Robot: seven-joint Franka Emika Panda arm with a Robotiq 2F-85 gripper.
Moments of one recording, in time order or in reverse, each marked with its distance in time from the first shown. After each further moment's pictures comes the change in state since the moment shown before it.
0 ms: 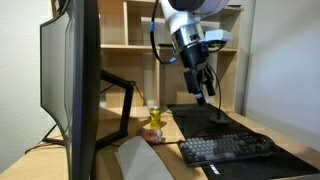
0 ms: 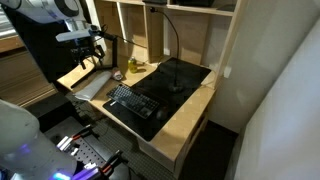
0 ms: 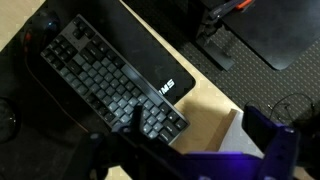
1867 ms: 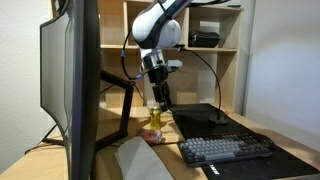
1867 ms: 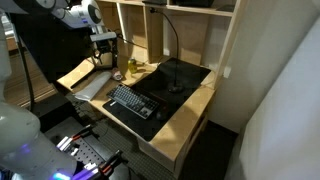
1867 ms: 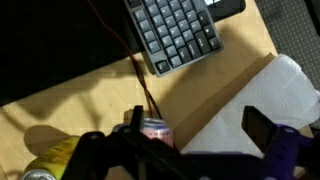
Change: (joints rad) arm 0.025 0.576 0.012 0.583 -0.142 -0.005 -0.323
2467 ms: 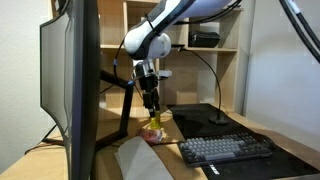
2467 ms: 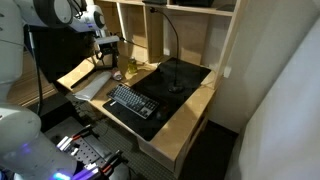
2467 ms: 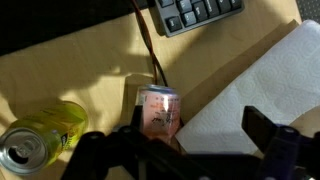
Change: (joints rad) arm 0.033 0.168 -0.001 0.177 -0.003 0.024 -0.049
